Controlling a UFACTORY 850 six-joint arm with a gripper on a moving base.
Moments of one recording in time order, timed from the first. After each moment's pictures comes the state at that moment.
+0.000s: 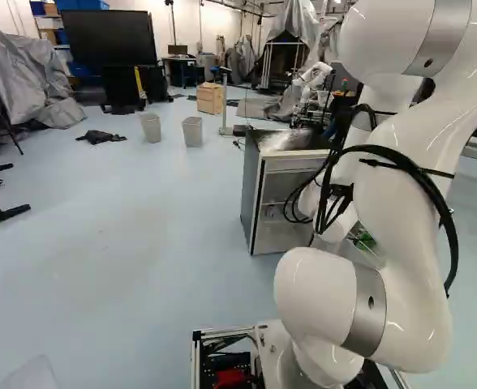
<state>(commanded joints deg) -30.7 -23.5 -20.8 26.4 86.7 0.0</state>
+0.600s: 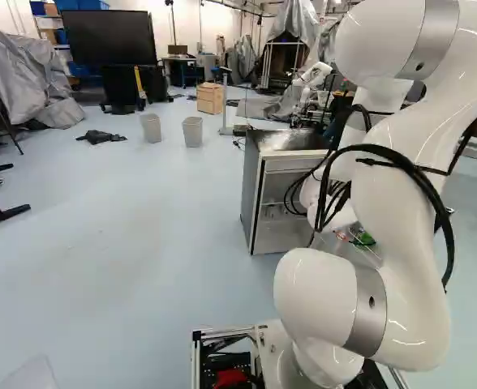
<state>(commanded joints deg) -29.0 -25.8 -24.1 41.9 81.2 0.0</state>
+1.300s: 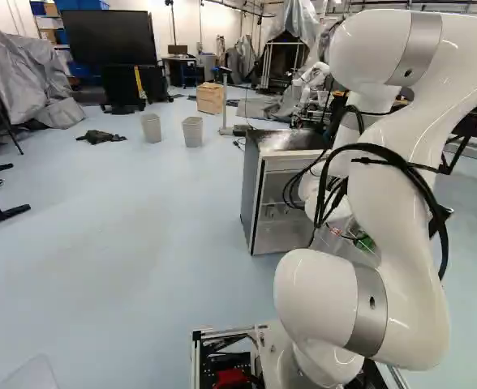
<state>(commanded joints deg) -28.3 -29.9 -30.2 42.9 75.9 0.0</state>
